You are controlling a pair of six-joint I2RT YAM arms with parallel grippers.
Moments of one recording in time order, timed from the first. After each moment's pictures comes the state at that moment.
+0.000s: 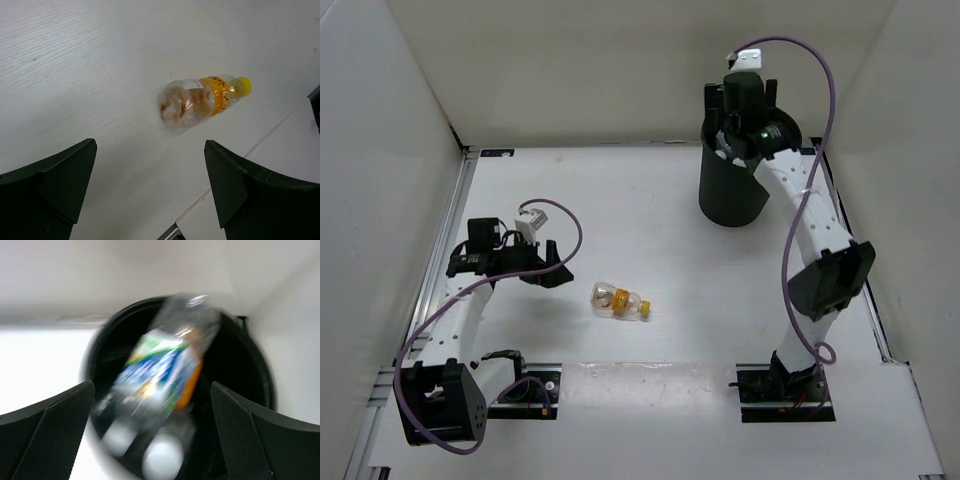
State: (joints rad) left arm 0.08 1.05 0.74 -0.64 0.77 0.21; right arm 0.42 1.81 2.00 -0.55 0.53 0.01
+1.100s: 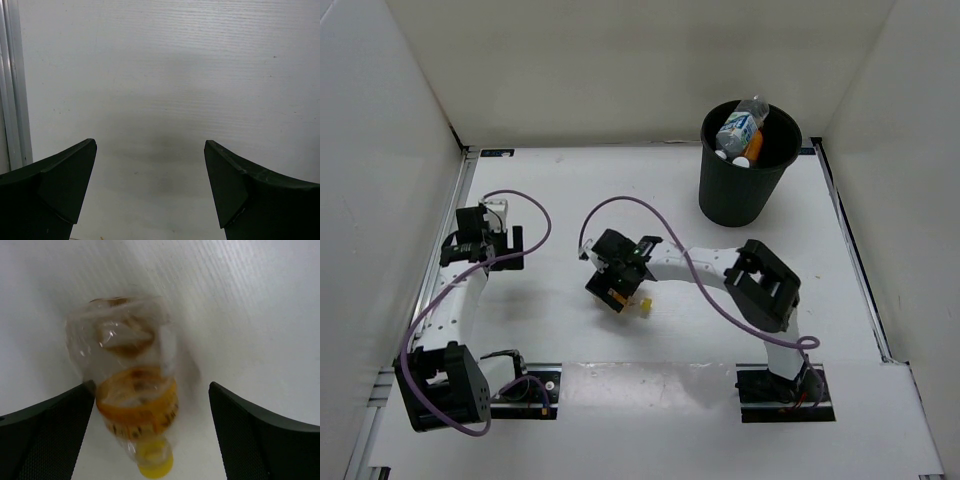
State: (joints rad) left arm 0.15 1.13 0.81 -0.58 -0.04 0.16; right arm 1.06 1.96 1.41 -0.56 -0.03 -0.03
